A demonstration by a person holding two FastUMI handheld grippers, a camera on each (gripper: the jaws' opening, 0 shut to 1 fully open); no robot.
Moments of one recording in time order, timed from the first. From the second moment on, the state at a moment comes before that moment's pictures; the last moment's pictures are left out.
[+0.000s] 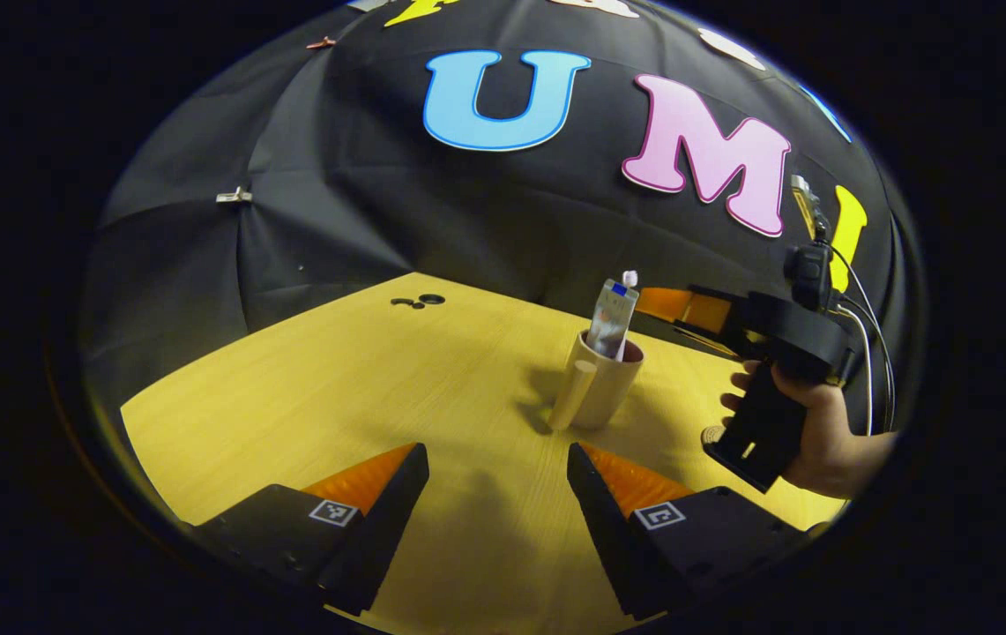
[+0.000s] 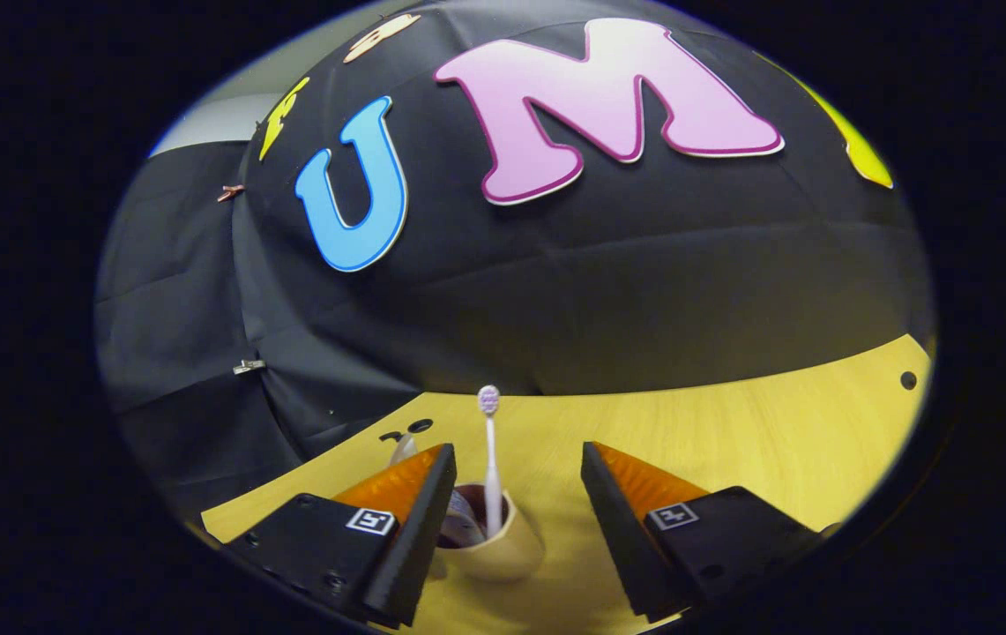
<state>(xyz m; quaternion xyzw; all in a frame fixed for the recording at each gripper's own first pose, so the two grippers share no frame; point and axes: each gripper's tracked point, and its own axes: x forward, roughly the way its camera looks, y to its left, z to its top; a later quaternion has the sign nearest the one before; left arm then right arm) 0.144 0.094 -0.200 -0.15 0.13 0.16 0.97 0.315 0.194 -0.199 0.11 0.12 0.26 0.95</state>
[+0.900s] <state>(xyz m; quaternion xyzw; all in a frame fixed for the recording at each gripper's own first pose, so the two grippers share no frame) 0.253 0.072 -0.179 -0.09 0.23 -0.07 0.97 0.294 -0.052 -0.186 0.01 0.11 0.09 0.99</state>
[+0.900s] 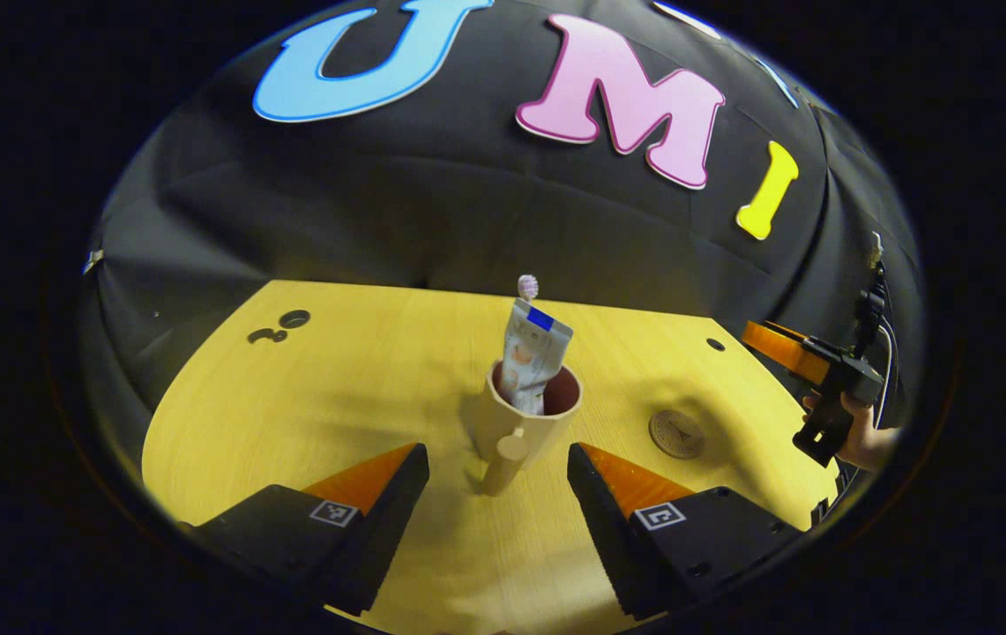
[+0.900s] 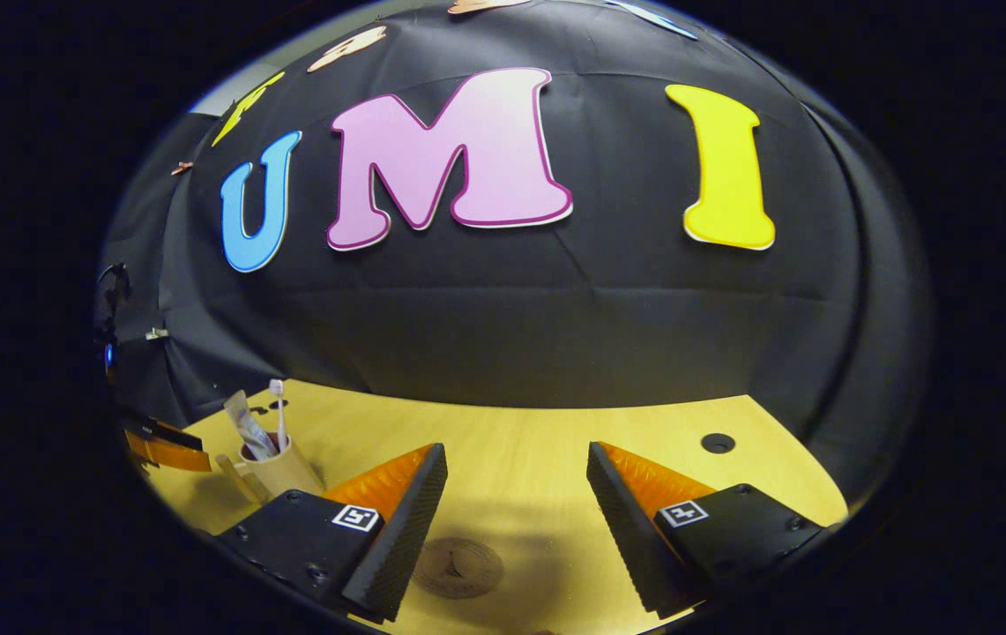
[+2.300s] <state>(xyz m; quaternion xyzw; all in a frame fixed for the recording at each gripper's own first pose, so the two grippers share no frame) 0.299 0.045 -0.238 -0.01 0.41 -0.08 0.91 0.186 -0.198 -0.236 0.04 0.20 -0.04 0.98</state>
